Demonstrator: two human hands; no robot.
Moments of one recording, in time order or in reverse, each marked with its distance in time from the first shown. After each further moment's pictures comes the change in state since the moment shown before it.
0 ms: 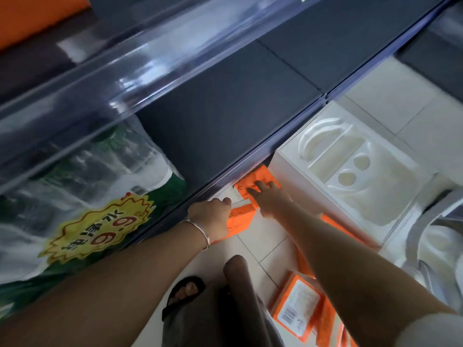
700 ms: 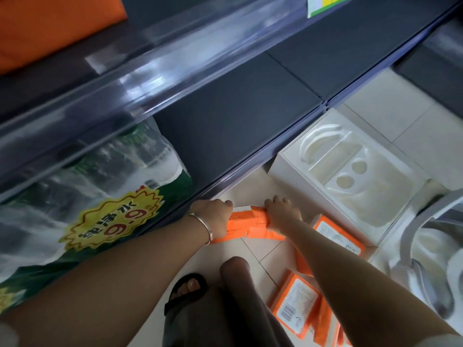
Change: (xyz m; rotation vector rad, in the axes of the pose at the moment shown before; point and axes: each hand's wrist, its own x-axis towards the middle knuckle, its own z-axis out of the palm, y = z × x) left_hand -0.017 -0.006 -0.014 0.087 -0.058 0.069; right_hand -0.038 -0.004 0.014 0.221 -0.009 0.198
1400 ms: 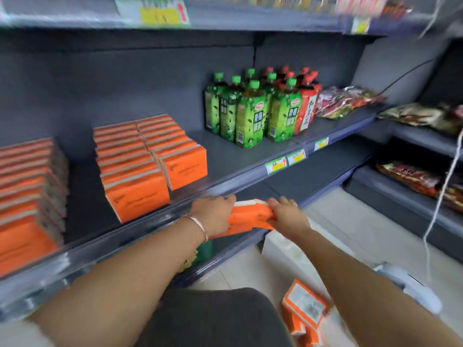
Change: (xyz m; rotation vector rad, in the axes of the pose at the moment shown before) left_hand -0.233 -0.003 -0.160 0.046 0.658 -0.104; right_hand -0.203 -0.016 -0.230 0.075 0.639 -0.098
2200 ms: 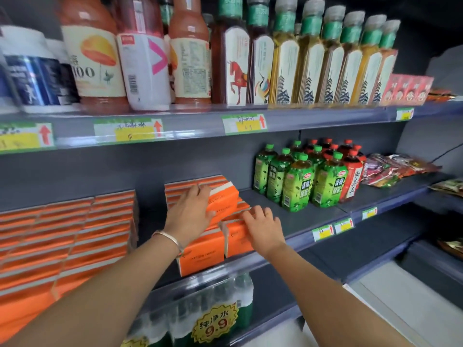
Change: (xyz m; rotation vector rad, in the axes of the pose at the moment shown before) left_hand -0.060 -0.146 -0.097 -0.223 0.460 -0.398; right_hand 0.053 -0.182 -0.091 -0.111 0.227 -0.328
